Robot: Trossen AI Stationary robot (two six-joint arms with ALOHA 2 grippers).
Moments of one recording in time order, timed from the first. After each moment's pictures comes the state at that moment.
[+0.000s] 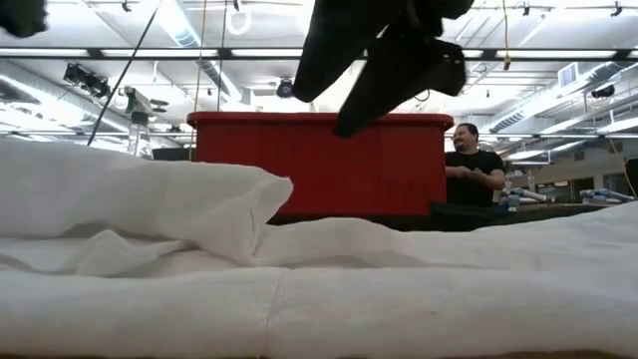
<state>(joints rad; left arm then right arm) -0.82 1.53 1.04 -0.95 -0.01 -1.24 0.50 2.06 1.63 -0.64 0.31 0.95</state>
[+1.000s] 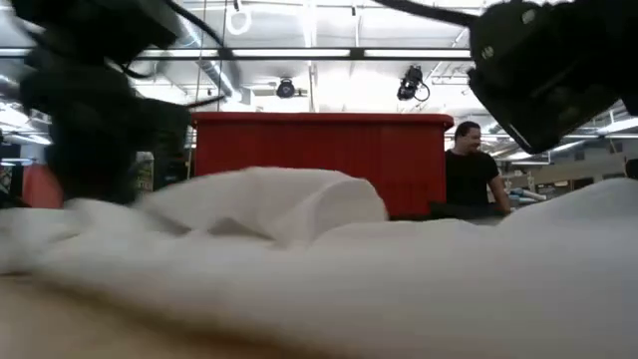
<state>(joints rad) -0.34 1.53 0.61 -0.23 0.02 -0.91 0.61 2.06 1.41 -0.66 -0.30 1.50</state>
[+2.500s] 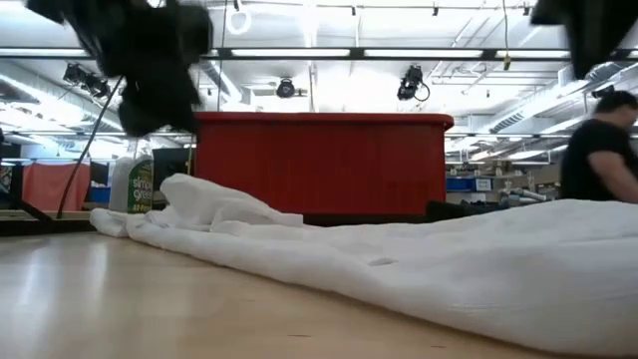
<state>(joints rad) -0.32 1.23 0.70 -0.22 -0.15 -0.79 0.57 1.65 1.42 -1.24 0.15 0.90</state>
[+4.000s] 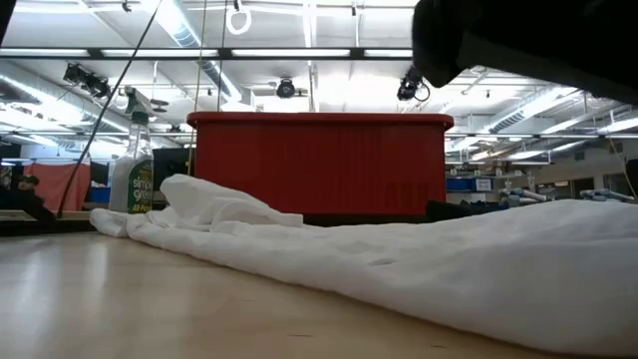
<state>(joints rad) -0.59 2.44 2.08 -0.49 -0.27 -0.20 0.97 1.65 1.04 -0.56 0.23 0.53</state>
